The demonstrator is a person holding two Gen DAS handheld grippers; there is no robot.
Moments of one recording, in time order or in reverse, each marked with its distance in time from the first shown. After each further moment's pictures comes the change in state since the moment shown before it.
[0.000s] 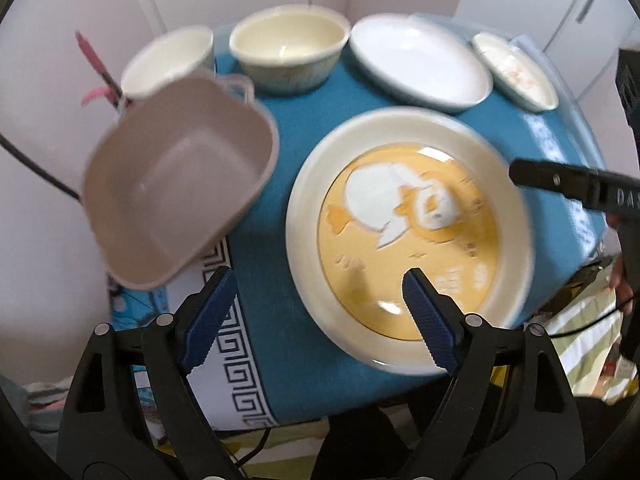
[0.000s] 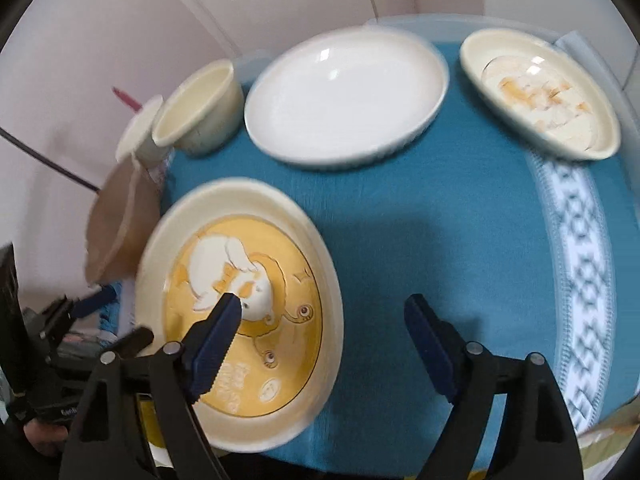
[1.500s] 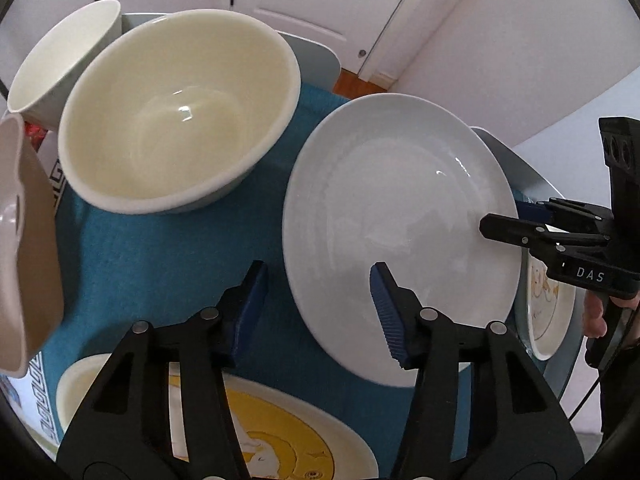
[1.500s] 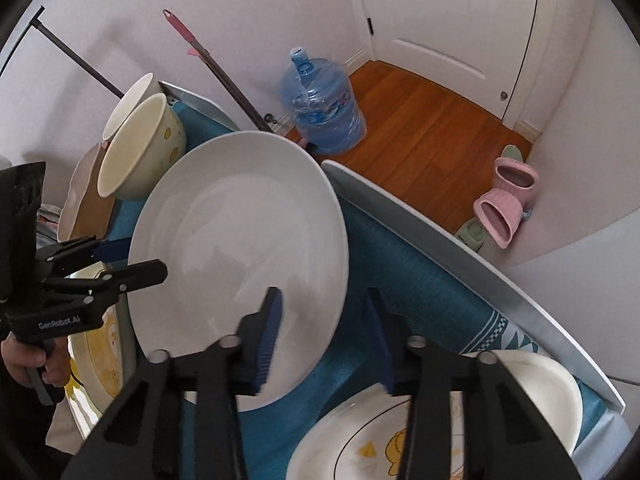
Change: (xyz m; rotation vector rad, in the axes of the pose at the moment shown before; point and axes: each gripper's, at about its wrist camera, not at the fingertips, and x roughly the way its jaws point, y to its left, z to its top) left arm 0.125 -0.045 0.137 -0.554 0.029 -0.057; right arm 0.096 -0.078 0.207 -0.626 0.295 0.171
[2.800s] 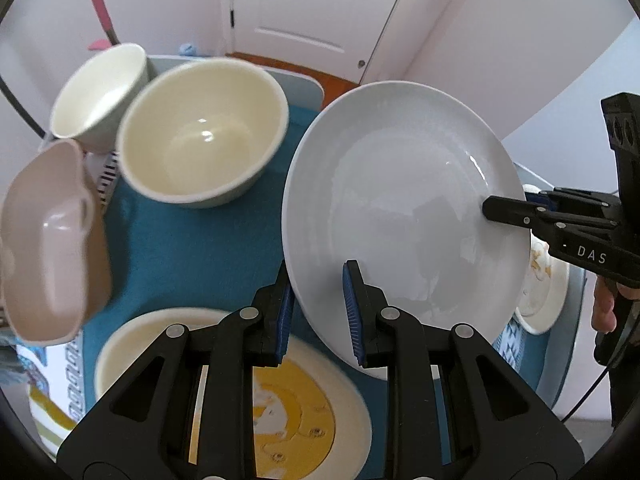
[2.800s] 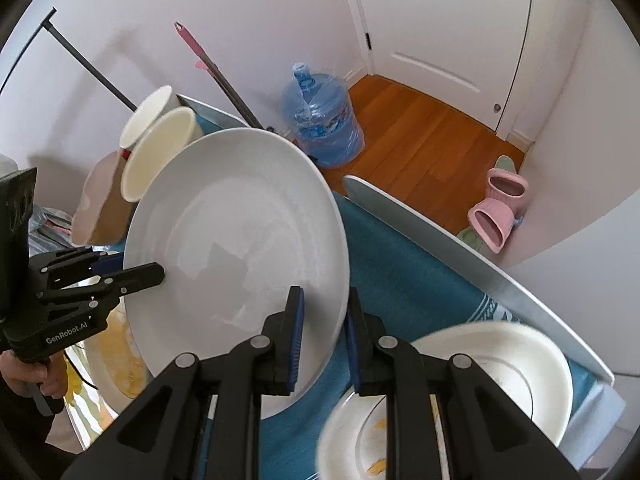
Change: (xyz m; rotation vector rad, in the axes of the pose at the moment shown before) left arm -0.048 -0.030 -0.007 0.066 -0.052 0.055; right arm -0.041 0.026 -0.008 0.022 -0.069 -0.016
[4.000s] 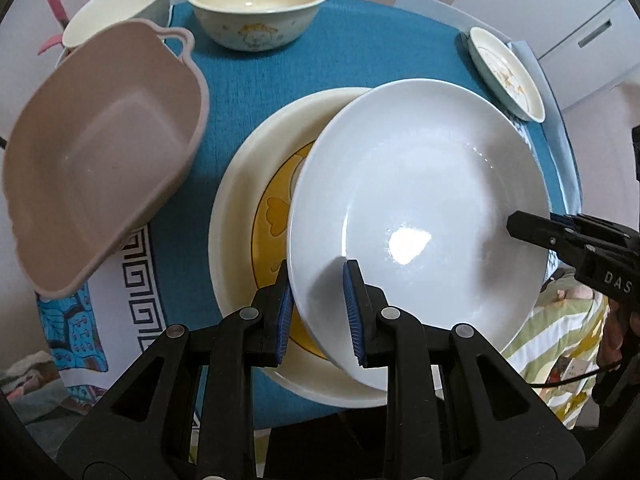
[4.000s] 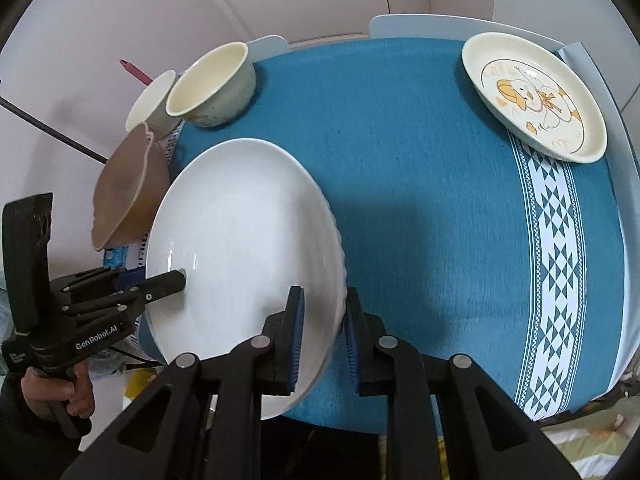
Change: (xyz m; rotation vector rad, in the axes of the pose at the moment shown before) left arm -0.019 0.117 -0.078 0.359 0.197 -0.158; right arm 0.012 0.179 -0.132 0.552 -0.066 -0.161
